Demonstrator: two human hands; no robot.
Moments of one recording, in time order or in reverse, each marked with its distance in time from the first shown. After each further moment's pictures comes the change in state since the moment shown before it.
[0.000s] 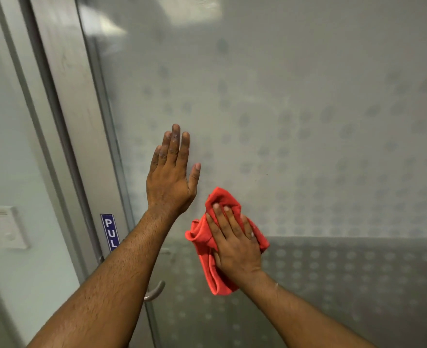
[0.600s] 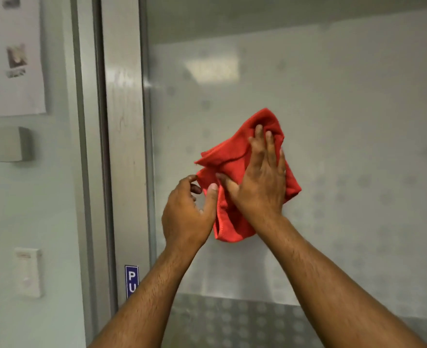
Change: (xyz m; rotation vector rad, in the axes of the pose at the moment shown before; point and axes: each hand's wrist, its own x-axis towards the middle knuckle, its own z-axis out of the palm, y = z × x) left_hand 0.043 -0.005 -0.065 -0.576 0.122 -0.529; right_hand 0.229 0.018 -0.107 0.300 0.333 0.300
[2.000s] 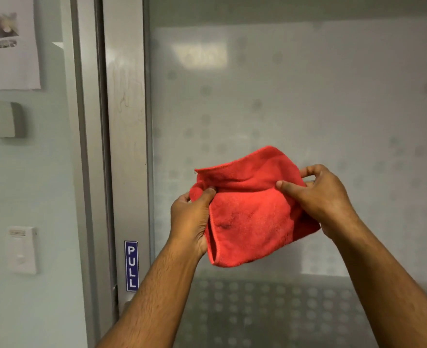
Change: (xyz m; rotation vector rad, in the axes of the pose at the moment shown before) left_hand -0.038 0.030 -0.025 -0.999 -0.194 -0.946; right_hand -0.036 0.037 -0.119 0.328 -0.348 0.772
